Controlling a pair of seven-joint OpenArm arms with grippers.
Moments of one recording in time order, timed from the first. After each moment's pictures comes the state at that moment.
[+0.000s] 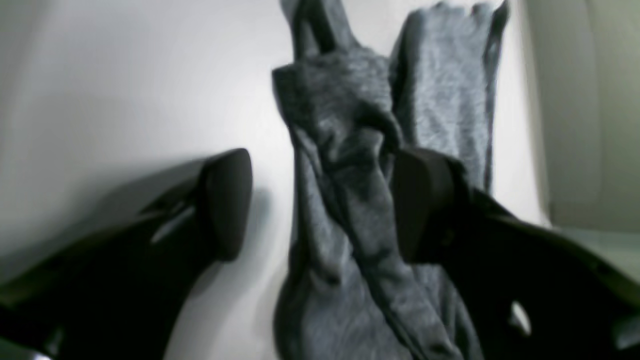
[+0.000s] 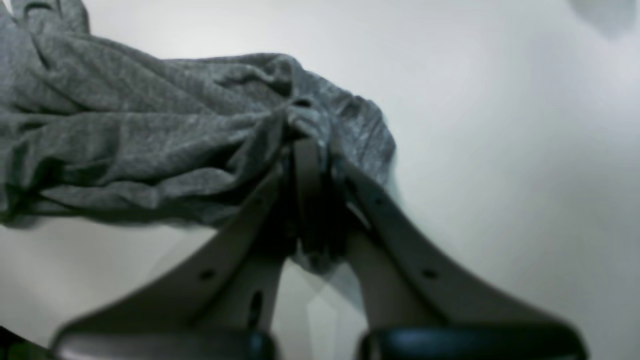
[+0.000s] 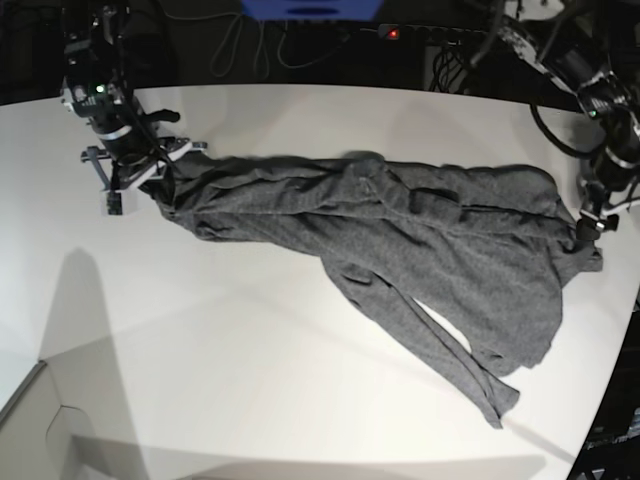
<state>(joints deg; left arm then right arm) -8.4 -13.4 -58.5 61.9 -41.3 -19.4 48.9 -23.7 14.8 3.1 110.5 21.2 0.0 -37.1</state>
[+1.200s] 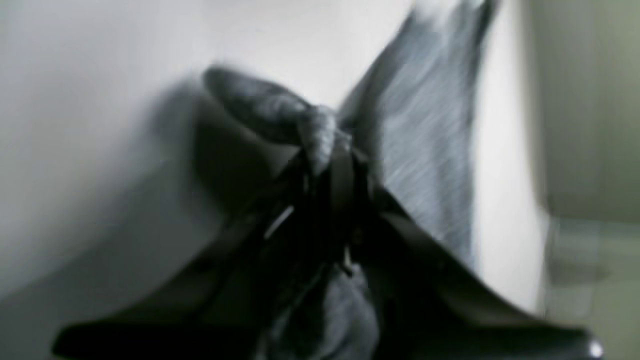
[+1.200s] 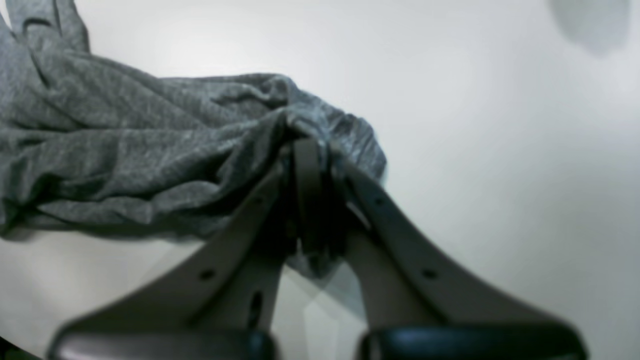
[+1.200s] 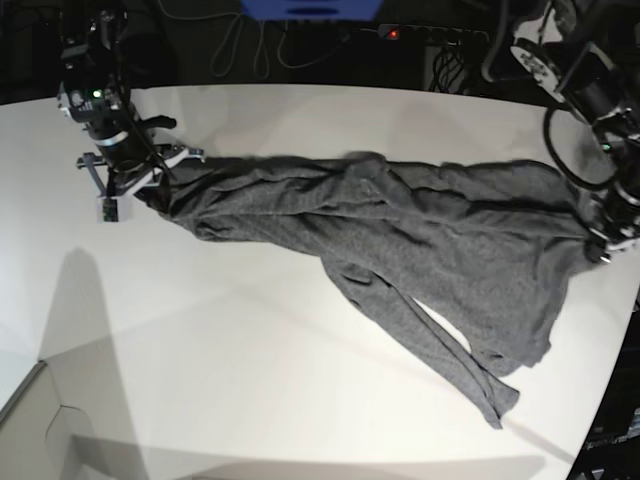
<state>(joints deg) -13.7 -18.5 -51.5 57.9 -44.4 -18.8 47.6 -22.6 15.1 3.5 110.6 21.2 0.0 -36.8</state>
